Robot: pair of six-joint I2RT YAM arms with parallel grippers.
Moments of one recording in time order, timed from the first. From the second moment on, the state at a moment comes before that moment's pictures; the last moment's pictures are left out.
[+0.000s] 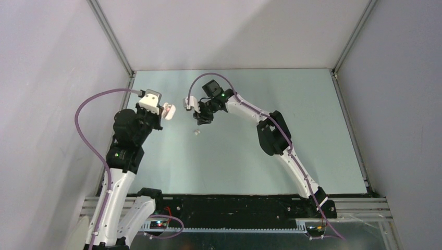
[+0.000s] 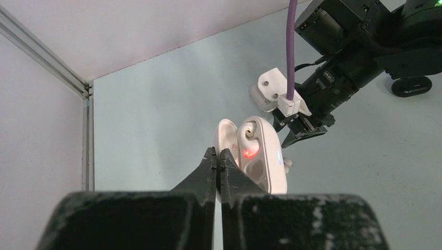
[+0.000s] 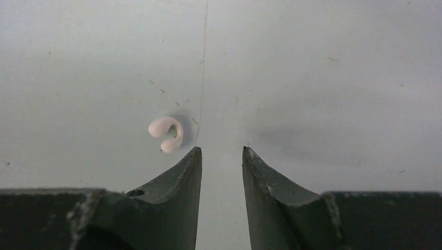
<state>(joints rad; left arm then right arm) -0.12 0.73 0.85 -0.30 0.14 0.21 0.75 2.54 2.29 -0.64 -0.64 -0.84</state>
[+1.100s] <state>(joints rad) -0.11 0.67 0.85 -0.31 0.16 0.19 0.86 2.54 2.28 -0.70 -0.41 -0.63</state>
